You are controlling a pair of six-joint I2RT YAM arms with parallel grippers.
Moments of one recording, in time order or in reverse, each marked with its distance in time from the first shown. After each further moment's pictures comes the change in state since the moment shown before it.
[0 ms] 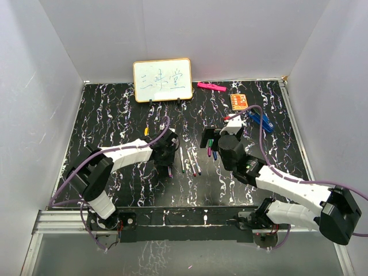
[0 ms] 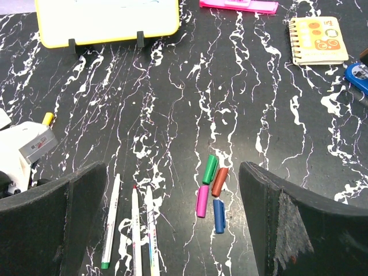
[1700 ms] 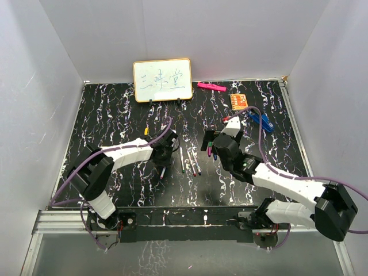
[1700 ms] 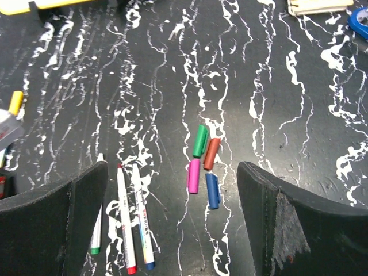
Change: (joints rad) left arm 0.000 0.015 0.018 -0.069 0.009 0.073; right arm -0.019 0.035 -0.003 -0.113 -0.023 0.128
